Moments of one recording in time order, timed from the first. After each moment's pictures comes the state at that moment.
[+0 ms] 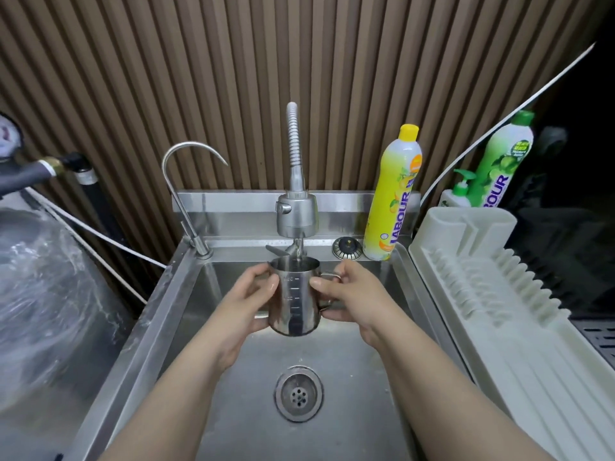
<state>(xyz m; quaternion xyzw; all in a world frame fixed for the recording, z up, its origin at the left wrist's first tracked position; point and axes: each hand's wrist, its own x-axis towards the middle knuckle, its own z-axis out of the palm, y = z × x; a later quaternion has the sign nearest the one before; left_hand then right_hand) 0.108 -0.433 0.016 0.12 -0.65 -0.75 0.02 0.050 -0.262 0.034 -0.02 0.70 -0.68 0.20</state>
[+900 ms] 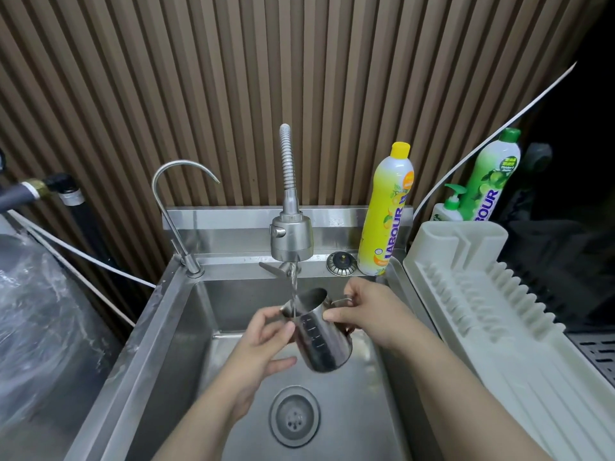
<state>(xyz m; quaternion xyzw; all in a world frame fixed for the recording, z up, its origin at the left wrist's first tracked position) 0.114 -0.412 -0.009 0.12 -0.64 -0.76 -0.04 0.033 -0.231 0.044 -0.12 0.87 -0.46 0.14</state>
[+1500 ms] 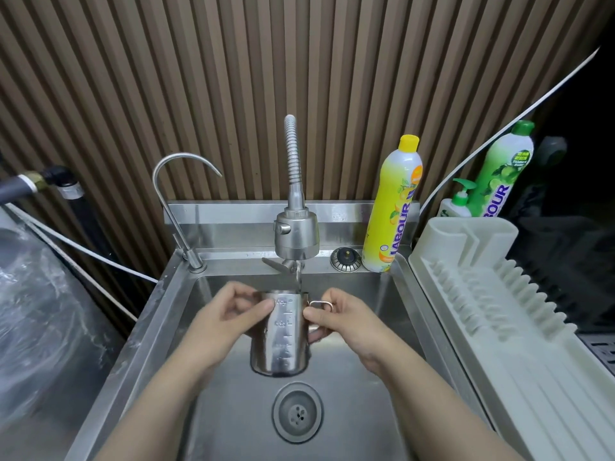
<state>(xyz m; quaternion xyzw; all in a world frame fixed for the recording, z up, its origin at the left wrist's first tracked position) 0.105 -0.457 0.022 0.11 -0.73 -0.67 0.06 0.039 -0.264 0.010 -0.13 0.69 -0.67 0.24</state>
